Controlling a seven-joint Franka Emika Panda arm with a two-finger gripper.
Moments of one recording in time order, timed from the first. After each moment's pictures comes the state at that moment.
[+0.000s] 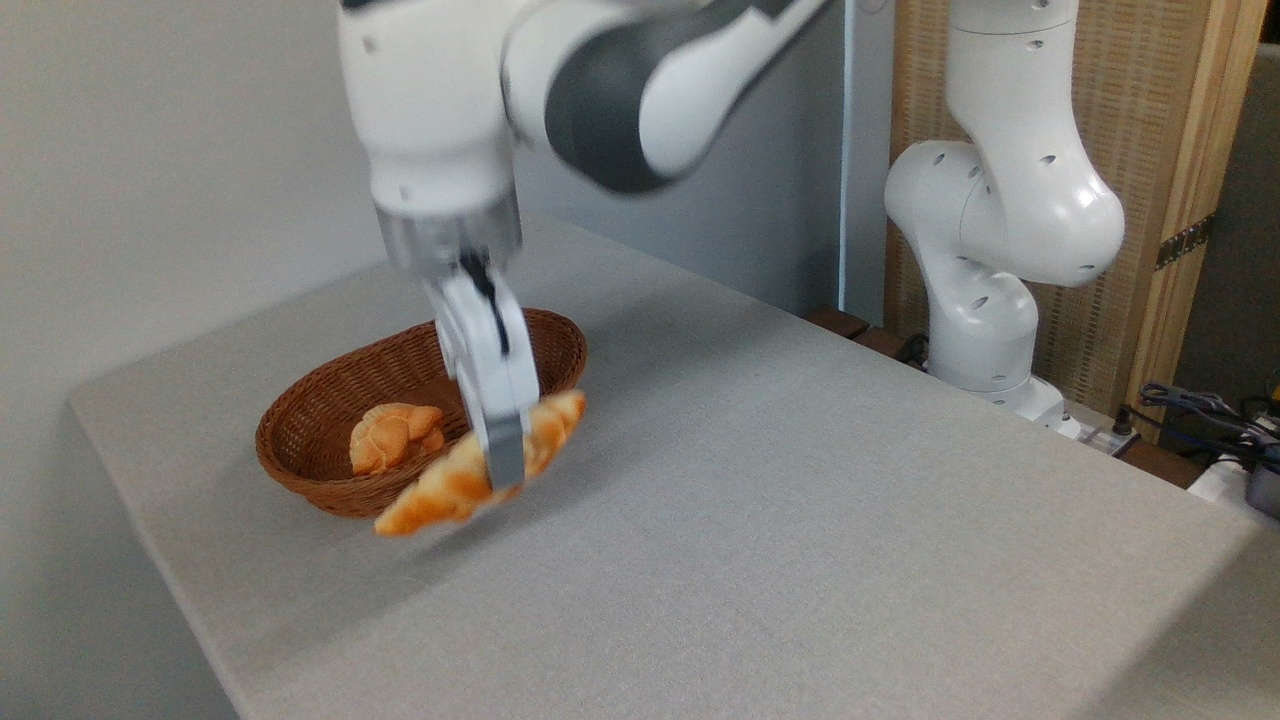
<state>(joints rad) -0.07 0.04 0.02 -1.81 -0.12 1.86 1.03</state>
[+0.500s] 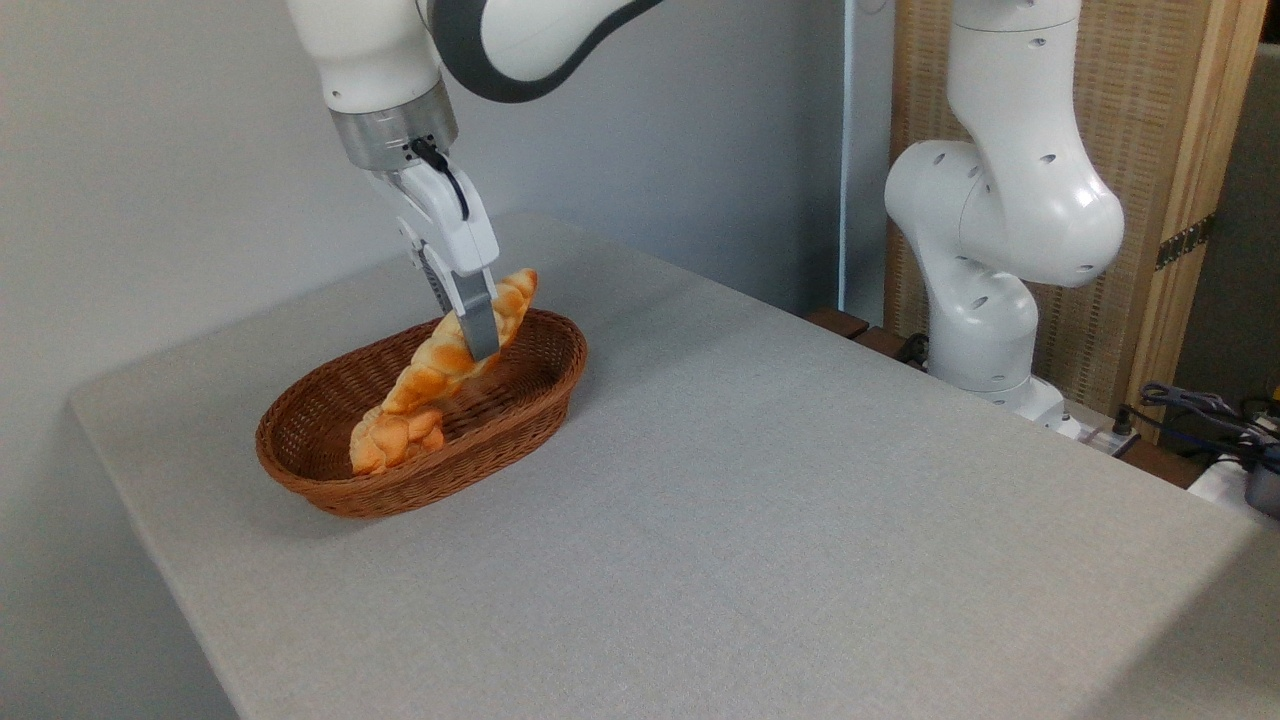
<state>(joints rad) -0.08 0.03 -0.27 -1.78 -0.12 1.73 0.57</state>
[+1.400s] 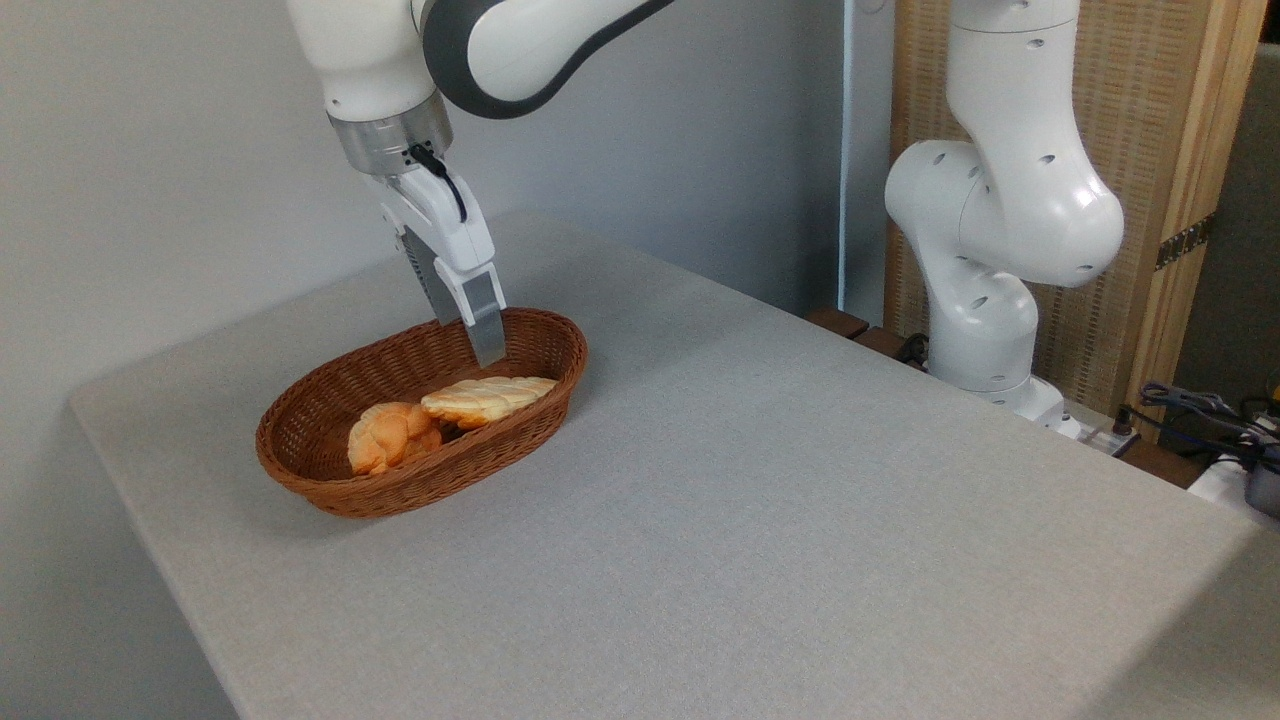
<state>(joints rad) -0.08 0.03 -0.30 -1.81 -0.15 1.78 0.52</state>
